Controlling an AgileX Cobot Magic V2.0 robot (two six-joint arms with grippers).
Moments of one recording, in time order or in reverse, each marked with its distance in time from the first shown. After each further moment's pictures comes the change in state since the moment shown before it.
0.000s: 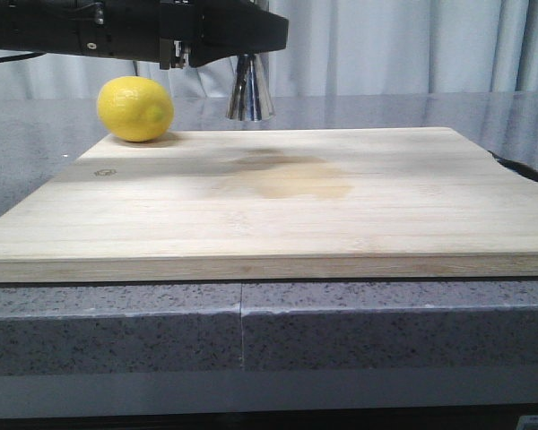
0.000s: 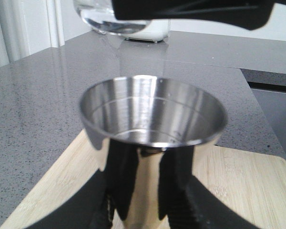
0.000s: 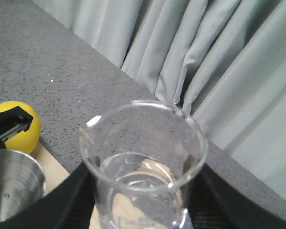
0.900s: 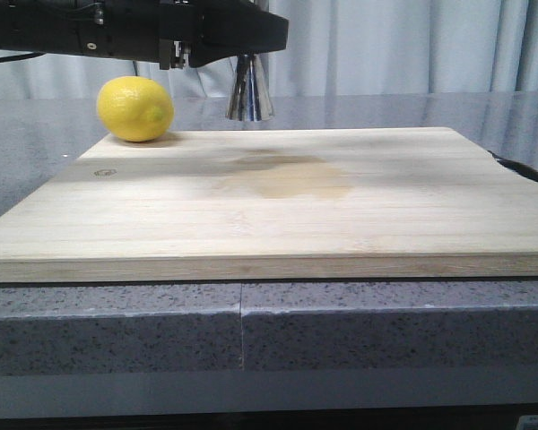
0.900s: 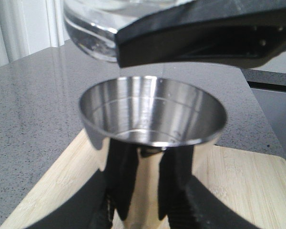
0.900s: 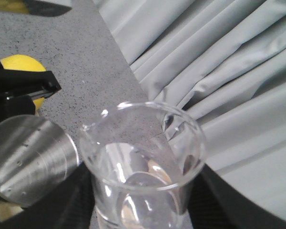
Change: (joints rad) left arm 0.000 0.000 0.000 0.002 0.000 0.000; right arm 0.056 0.022 0.000 -0.393 0.014 -0.002
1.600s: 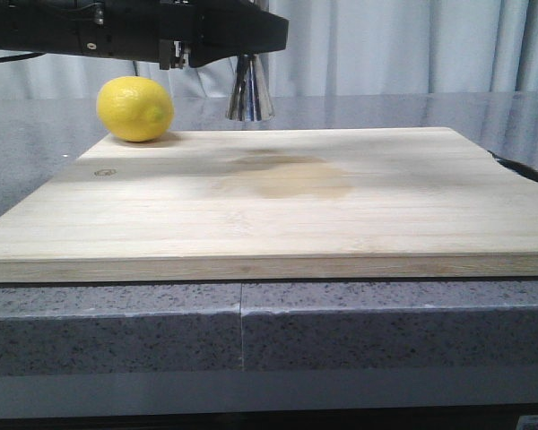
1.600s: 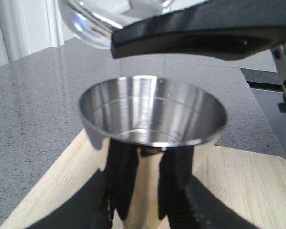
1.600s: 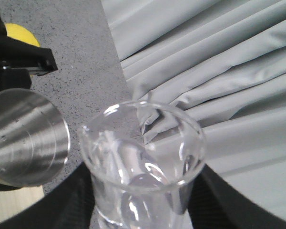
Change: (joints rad) left arm 0.000 0.000 0.000 0.000 0.000 0.000; right arm 0.000 0.000 0.000 -0.237 0.001 0.000
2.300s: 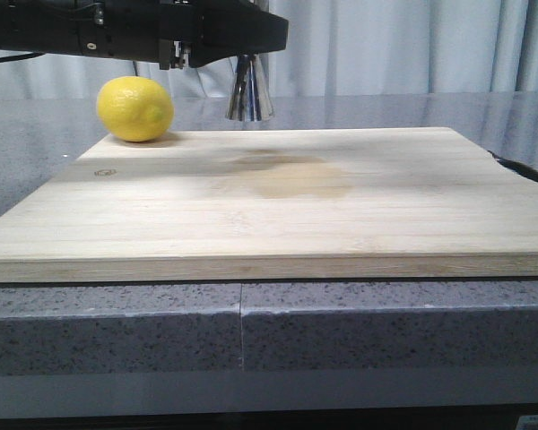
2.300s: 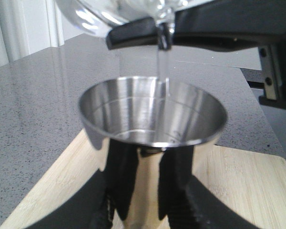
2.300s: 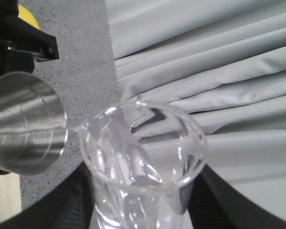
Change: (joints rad) left arm 0.000 0.000 0.000 0.000 0.000 0.000; right arm 0.000 0.000 0.000 -0.166 -0.009 0.000
